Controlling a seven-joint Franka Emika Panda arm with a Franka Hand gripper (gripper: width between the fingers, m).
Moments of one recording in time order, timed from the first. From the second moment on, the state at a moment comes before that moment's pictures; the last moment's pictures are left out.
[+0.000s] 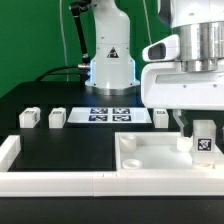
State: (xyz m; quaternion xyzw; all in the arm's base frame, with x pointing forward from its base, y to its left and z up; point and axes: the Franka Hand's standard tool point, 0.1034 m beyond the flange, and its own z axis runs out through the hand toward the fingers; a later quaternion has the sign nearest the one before) arm 0.630 0.118 0.076 -0.95 0.31 -0.07 0.06
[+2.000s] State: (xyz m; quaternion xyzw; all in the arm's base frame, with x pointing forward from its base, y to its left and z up) arm 0.628 0.113 0.066 -0.94 0.33 -0.05 0.07
